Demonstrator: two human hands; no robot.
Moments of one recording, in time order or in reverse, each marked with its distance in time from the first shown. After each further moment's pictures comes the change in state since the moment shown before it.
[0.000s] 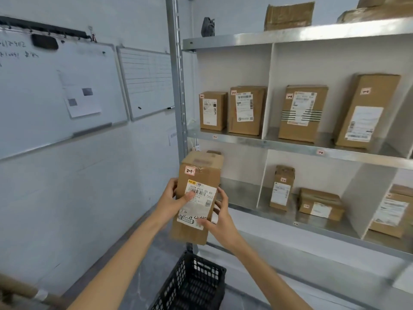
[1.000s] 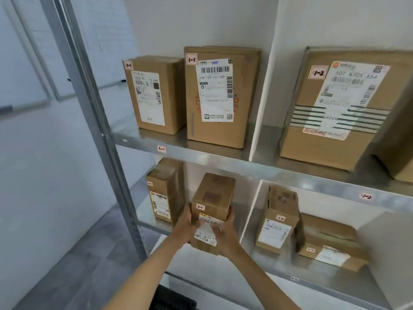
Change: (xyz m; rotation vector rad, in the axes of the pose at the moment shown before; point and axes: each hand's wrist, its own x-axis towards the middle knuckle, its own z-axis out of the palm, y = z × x) left_hand 0.339 -0.189 0.197 0.192 -0.250 -0.291; right_hand 0.285 0.246 -0.193 0.027 0.331 0.169
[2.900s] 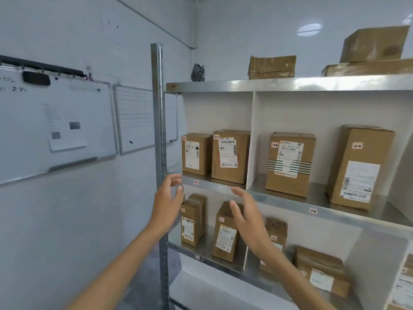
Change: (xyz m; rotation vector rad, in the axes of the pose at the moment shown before) left_hand -0.293 0.180 -0.088 0.113 0.686 0.635; right_hand -0.227 -0.285 -0.044 -0.413 -0.009 -0.513
